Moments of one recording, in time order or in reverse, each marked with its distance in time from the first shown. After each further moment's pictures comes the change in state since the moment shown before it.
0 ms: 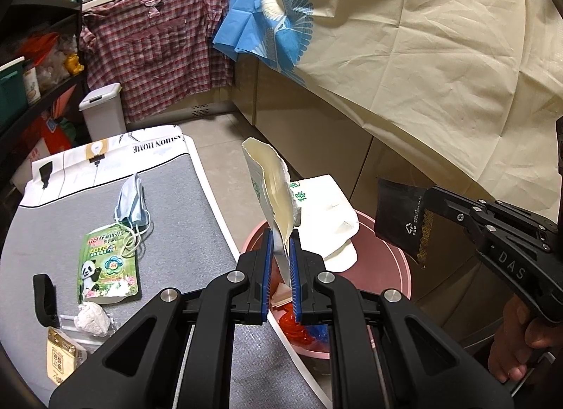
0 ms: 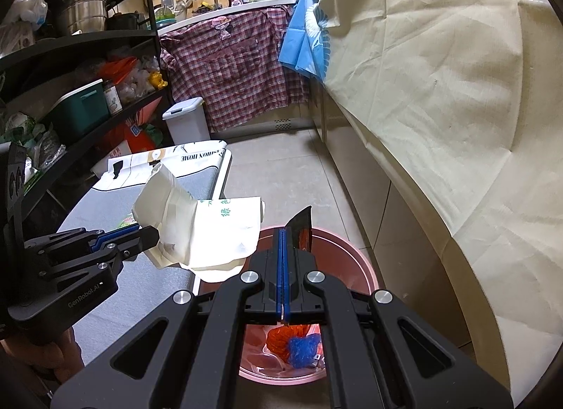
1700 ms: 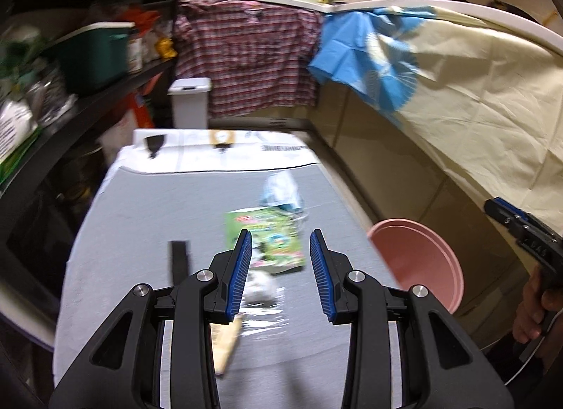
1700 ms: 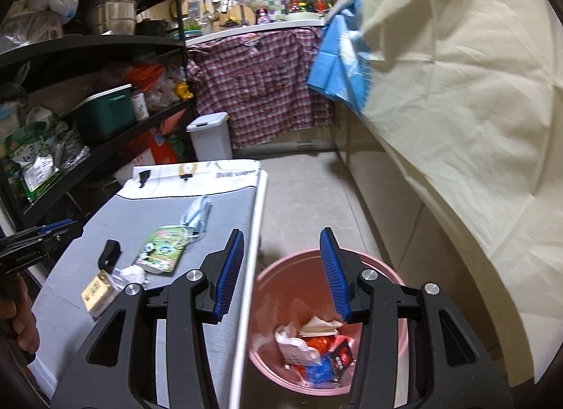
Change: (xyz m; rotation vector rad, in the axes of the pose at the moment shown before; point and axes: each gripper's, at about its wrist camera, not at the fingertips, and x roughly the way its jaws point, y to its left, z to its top) left arm -0.108 0.162 -0.036 -0.209 -0.084 0.181; right arm -0.017 0.063 0.012 -0.065 -0.083 0.059
